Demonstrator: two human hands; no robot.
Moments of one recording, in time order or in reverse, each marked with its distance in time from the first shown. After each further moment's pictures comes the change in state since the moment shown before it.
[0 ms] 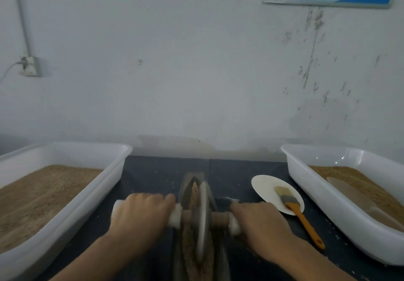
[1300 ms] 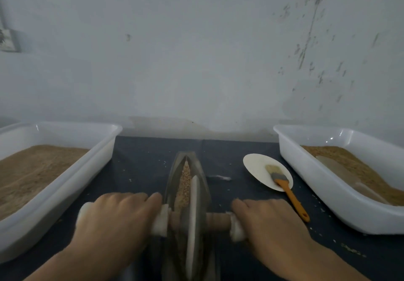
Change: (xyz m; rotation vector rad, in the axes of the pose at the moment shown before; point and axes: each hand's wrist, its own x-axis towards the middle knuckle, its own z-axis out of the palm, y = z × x) left_hand -0.050 0.007 -0.015 0.035 0.152 0.180; right_hand -0.054 -0.016 -0.022 -0.056 0.065 -0.085
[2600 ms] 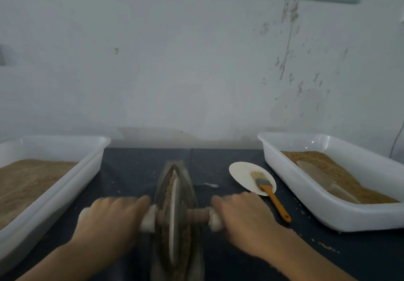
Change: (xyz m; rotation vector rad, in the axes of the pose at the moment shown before) left_hand 0.016 -0.007 0.027 0.002 -0.007 -0.117; right_hand 0.016 0.009 0.005 0.097 -0.040 -0.012
